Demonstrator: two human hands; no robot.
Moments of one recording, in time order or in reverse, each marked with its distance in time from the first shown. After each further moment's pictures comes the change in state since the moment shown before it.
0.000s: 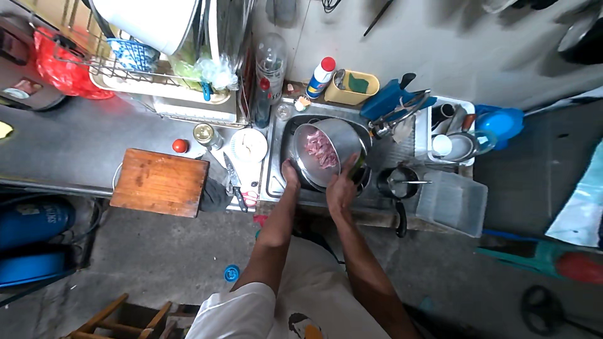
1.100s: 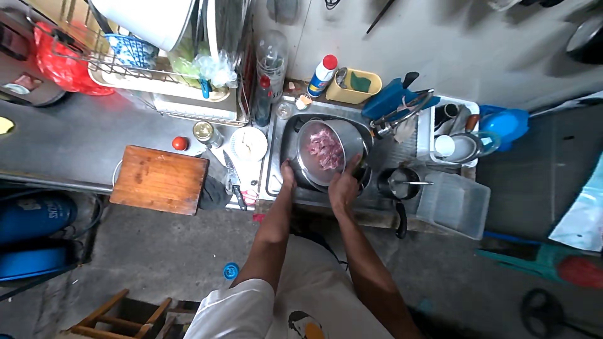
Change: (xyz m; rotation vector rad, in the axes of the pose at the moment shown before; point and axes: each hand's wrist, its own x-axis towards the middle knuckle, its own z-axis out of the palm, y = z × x) left_hand 0.016 -0.012 -0.013 -0.009 -0.054 -0.063; right_hand 0.013 0.004 -0.003 0.049 -0.083 0.080
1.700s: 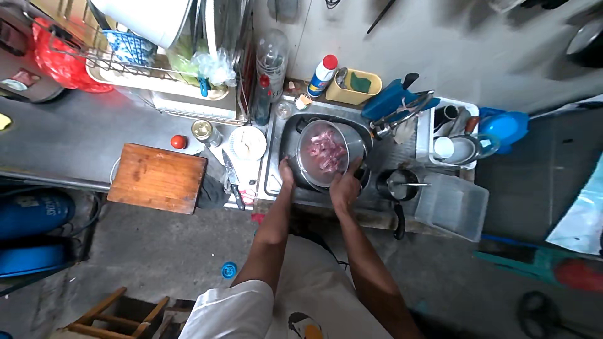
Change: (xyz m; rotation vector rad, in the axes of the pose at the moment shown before) left_hand 0.002 -0.006 -0.002 0.050 -0.006 0.170; right_hand 0.006 0.008 -0.005 0.090 -0.034 0.026
